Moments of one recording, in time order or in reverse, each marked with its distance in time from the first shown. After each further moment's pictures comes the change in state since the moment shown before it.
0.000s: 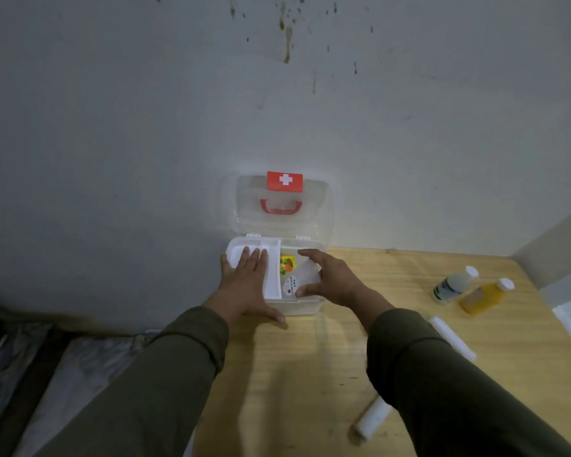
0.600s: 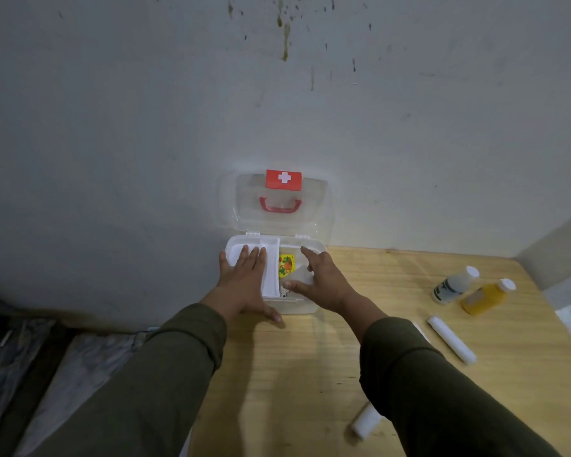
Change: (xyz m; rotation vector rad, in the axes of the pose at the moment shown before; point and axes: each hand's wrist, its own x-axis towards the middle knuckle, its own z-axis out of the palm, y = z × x) left_hand -0.003 0.002 -0.001 -0.003 0.005 -0.002; right_hand -0.005 -0.004 0.014 0.005 0.024 0.008
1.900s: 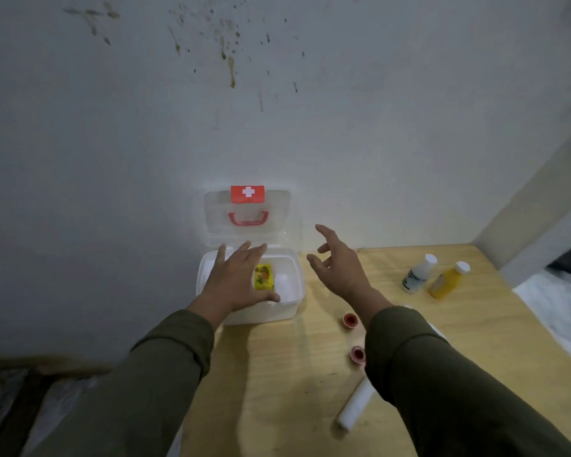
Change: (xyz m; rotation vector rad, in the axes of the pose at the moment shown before) left_hand -0.011 0.030 -0.038 -0.140 0.328 0.178; right_hand -0.025 0.026 -0.054 0.039 0.423 -0.004
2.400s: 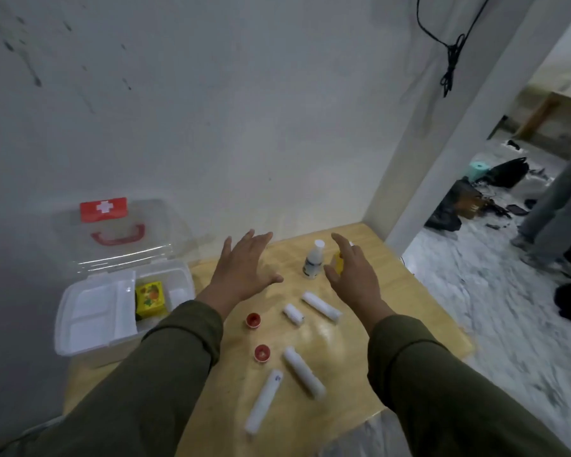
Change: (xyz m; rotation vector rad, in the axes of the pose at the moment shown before) left_hand 0.076 0.183 0.035 -0.098 -0.001 0.251; right_hand -0.067 0.146 -0.127 -0.271 0.298 0.252
